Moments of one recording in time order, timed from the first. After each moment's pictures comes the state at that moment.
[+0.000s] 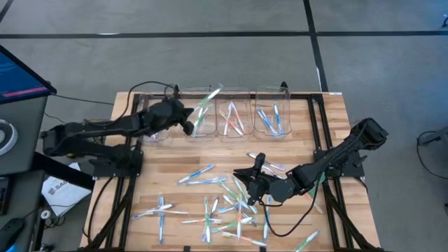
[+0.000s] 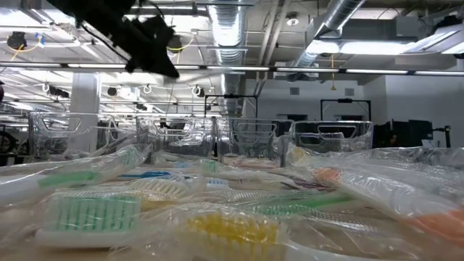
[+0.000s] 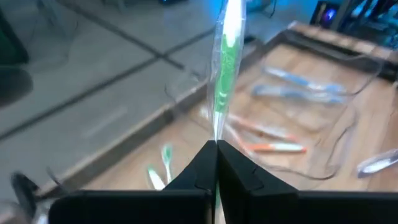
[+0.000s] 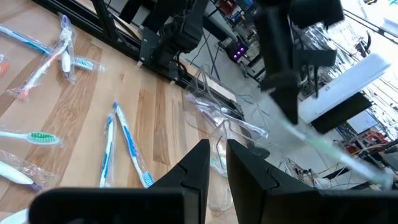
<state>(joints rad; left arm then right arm) 0.33 1.06 0.68 -0.08 -0.40 -0.19 0.55 1.56 0.97 0.24 0.89 -0.42</state>
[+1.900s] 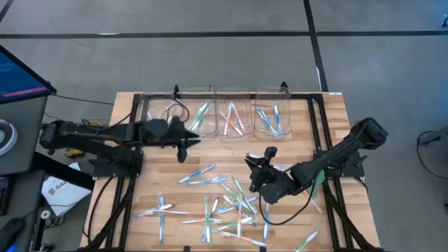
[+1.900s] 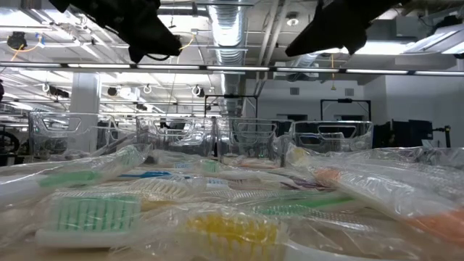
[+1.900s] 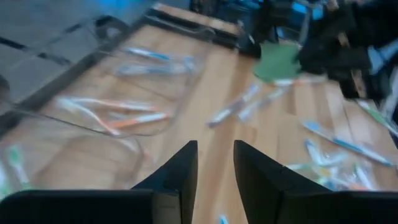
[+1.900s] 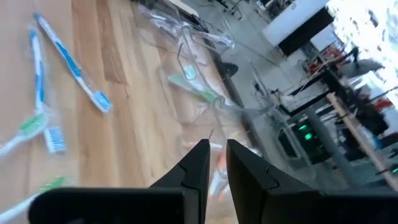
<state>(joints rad) 0.03 0.98 0.69 -0.15 -0.19 -0.24 0.52 1.55 0.97 -0.24 1.10 0.06</state>
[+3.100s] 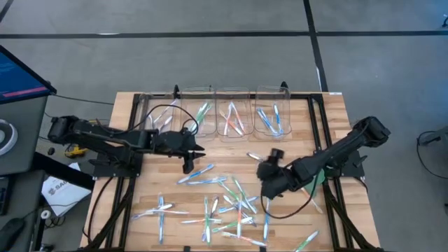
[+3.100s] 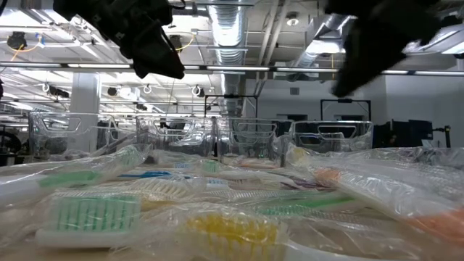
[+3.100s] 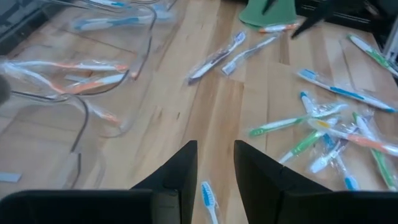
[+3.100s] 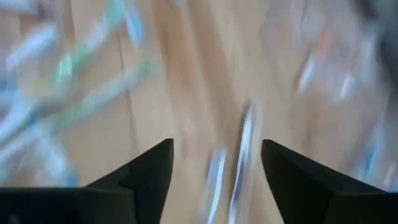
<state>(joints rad) -0.07 1.15 0.68 -0.12 -0.19 -0.25 0.49 1.52 1.05 -0.81 0.58 0.58</state>
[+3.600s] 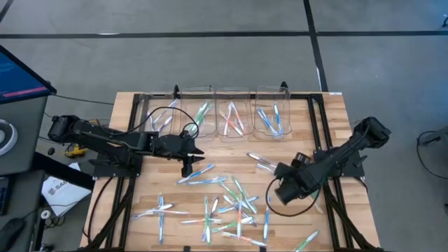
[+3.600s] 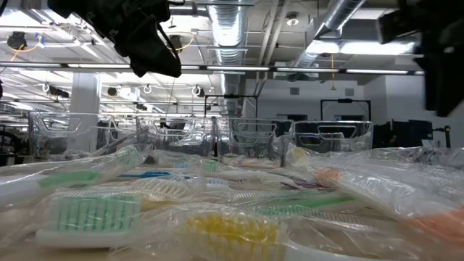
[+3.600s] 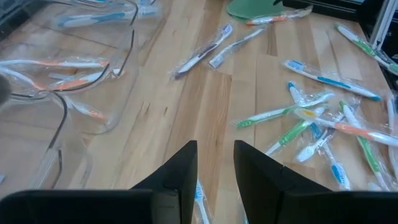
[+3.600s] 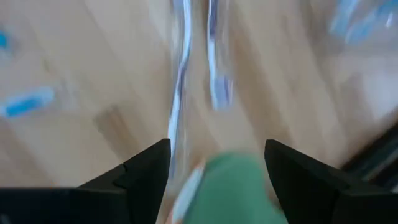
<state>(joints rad) -0.11 1.15 0.68 -0.14 -0.19 -0.25 0.60 1.53 1.06 -1.27 0.33 1.08</state>
